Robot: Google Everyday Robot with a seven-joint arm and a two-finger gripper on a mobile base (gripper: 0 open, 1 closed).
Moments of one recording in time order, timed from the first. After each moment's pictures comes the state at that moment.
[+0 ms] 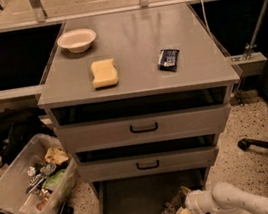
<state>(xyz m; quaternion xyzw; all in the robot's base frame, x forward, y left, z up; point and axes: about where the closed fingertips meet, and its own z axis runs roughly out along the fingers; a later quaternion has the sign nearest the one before) 0.504 -0.140 0.221 -0.40 0.82 0.26 0.31</state>
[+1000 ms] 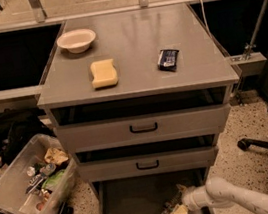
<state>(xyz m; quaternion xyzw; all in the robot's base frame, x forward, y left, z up) 0.530 -0.129 0.188 -0.42 0.81 0.27 0.30</state>
